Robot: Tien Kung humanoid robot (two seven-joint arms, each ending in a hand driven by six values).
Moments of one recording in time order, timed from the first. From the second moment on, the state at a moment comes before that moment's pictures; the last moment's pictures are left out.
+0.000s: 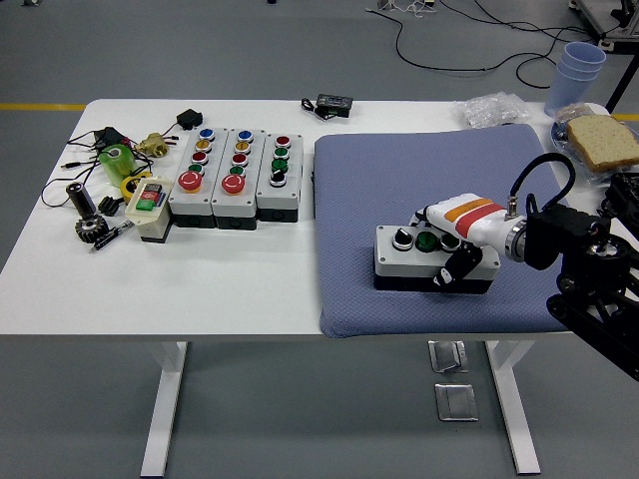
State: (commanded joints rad) left arm -0.07 0.00 -1.26 -0.18 1.50 0.12 0.29; right arm 0.79 -0.41 0.59 1.17 -1.97 0.13 -0.02
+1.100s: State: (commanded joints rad) left arm -0.07 0.00 -1.26 -0.18 1.51 0.11 0.29; right arm 0.80 -0.42 0.58 1.16 -2.04 0.12 0.00
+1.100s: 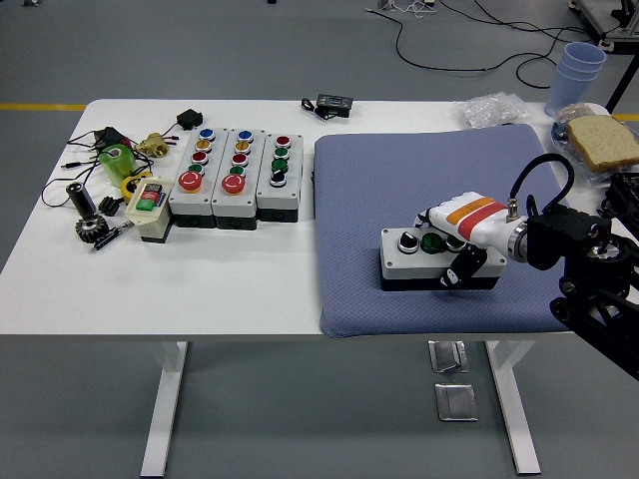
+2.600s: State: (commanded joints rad) left arm -0.08 0.00 -1.26 -0.18 1.52 0.11 0.29; right arm 0.69 -0.54 0.79 1.41 -1.92 0.14 -0.01
